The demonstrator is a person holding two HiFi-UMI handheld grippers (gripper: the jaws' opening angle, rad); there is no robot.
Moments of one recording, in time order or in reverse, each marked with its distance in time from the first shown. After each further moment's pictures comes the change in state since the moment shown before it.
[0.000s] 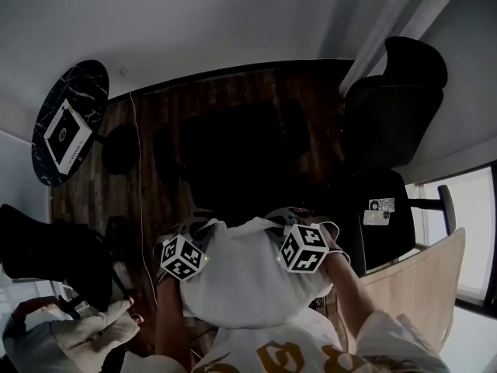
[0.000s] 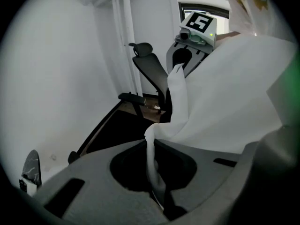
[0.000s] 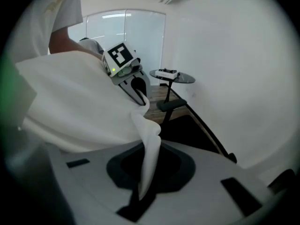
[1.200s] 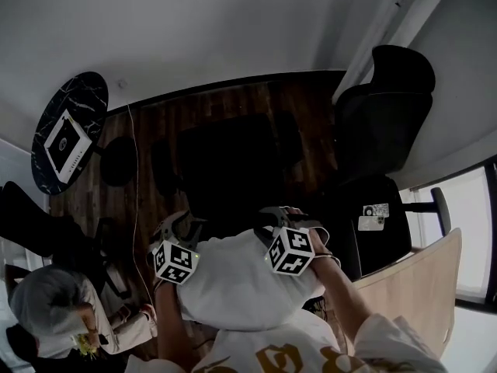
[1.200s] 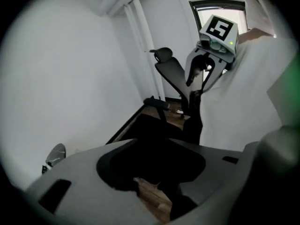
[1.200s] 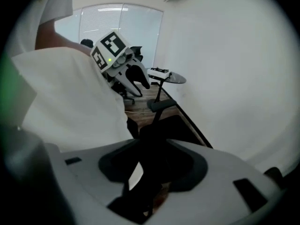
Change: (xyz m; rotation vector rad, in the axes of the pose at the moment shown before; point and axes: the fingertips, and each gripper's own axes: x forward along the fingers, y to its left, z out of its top) left arm -0.039 0.054 0.011 -0.086 -0.053 0.294; right arm -0.002 -0.018 0.010 0.028 0.016 -0.132
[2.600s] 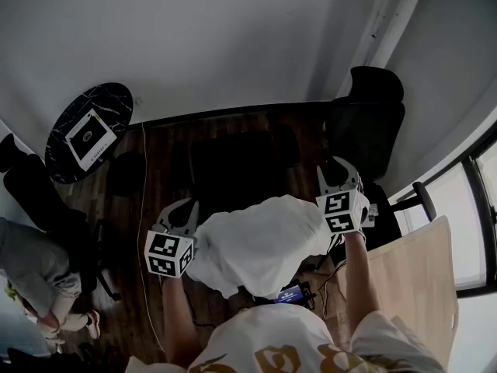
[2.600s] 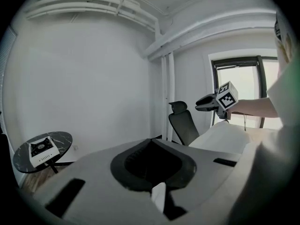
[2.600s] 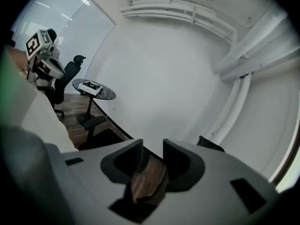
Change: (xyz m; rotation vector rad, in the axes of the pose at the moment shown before) left arm -0.205 0.002 0.053 -0.370 -0.475 0.106; right arm -0.232 -0.067 0.006 0.282 -0.121 -0.886
